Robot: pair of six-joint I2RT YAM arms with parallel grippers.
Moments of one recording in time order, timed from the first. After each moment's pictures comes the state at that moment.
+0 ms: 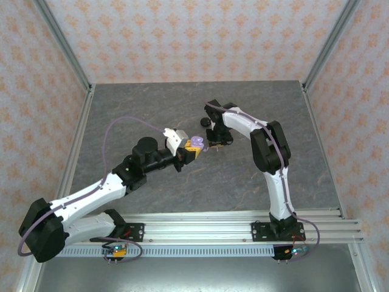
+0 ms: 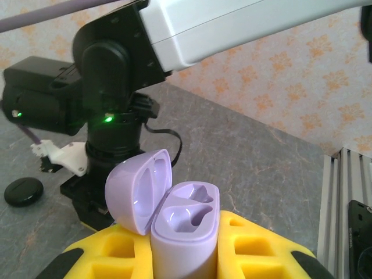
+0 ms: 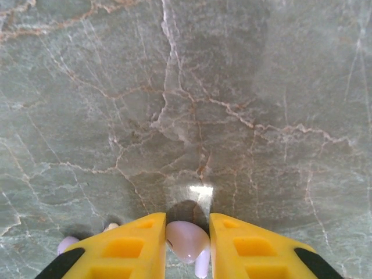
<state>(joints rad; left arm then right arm) -0.69 1.08 0.64 0.23 0.29 -0.12 0.49 2.18 1.70 -0.99 -0.10 0.35</state>
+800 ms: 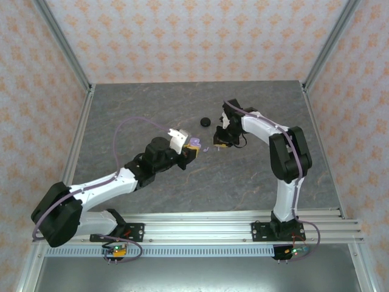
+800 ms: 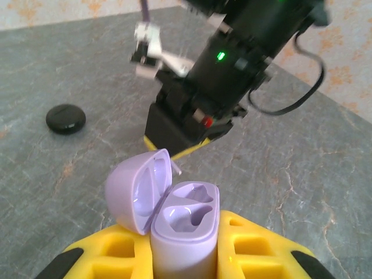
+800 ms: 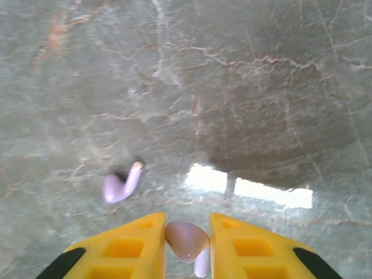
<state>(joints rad) -0.69 1.26 0.63 0.26 0.12 -0.21 0.38 1.94 1.41 -0.76 -0.39 0.44</state>
